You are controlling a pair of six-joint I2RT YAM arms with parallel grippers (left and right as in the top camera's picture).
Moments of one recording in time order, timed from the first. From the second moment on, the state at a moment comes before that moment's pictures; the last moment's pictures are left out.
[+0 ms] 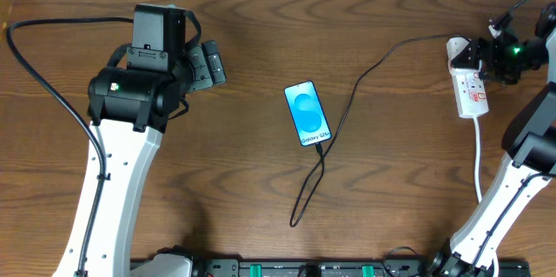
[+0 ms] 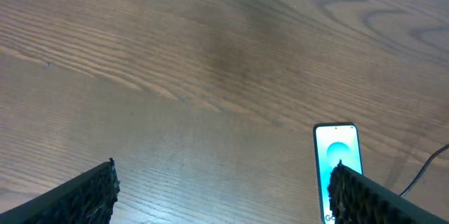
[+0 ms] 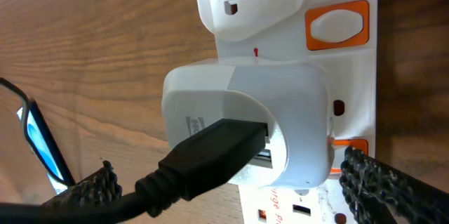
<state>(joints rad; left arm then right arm) -0.18 1.39 1.54 -1.07 -0.14 -0.38 -0.45 2.46 2.17 -1.33 -0.56 -0.33</state>
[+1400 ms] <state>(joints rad) -0.18 1.39 1.54 -1.07 -0.14 -0.38 -0.46 2.44 2.13 -1.29 -0.44 0.00</state>
